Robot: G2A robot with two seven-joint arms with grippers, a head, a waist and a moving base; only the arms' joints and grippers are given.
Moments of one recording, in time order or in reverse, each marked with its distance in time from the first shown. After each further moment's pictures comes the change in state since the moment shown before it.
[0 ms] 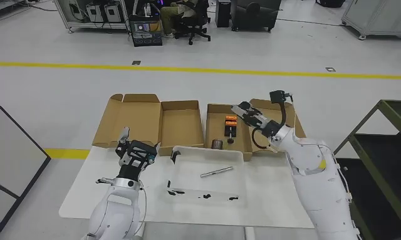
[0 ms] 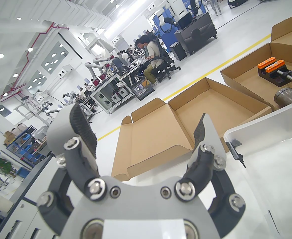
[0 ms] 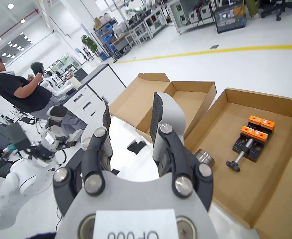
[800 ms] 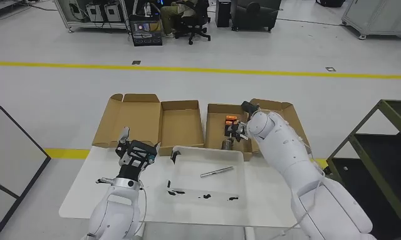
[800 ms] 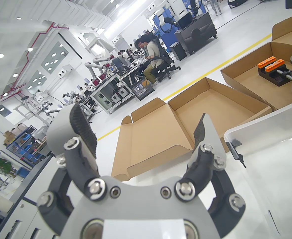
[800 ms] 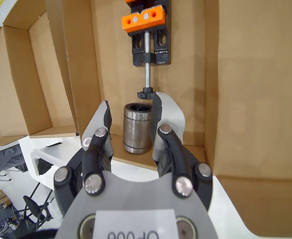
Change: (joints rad) left arm 0.000 0.000 0.000 0.000 0.000 0.000 0.000; right arm 0.738 -0.262 -0.525 1.279 -0.028 0.512 0.073
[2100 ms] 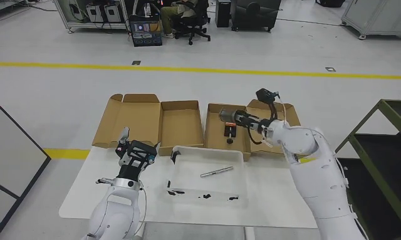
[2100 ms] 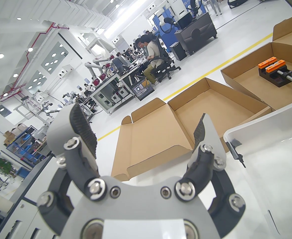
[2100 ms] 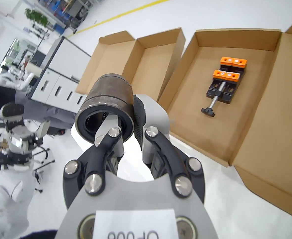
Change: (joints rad) left arm 0.000 0.000 0.000 0.000 0.000 0.000 0.000; right arm -0.488 0.255 0.383 -1.032 -0.080 -0.095 0.137
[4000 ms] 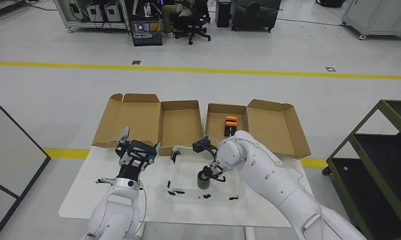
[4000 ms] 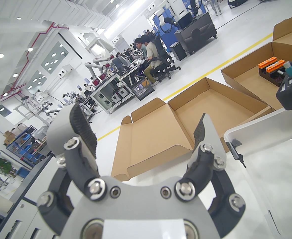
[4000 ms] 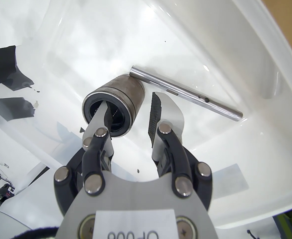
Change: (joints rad) left arm 0.000 0.000 0.000 0.000 0.000 0.000 0.000; right arm 0.219 -0.156 -0.635 0.325 -0.122 -0.070 0.470
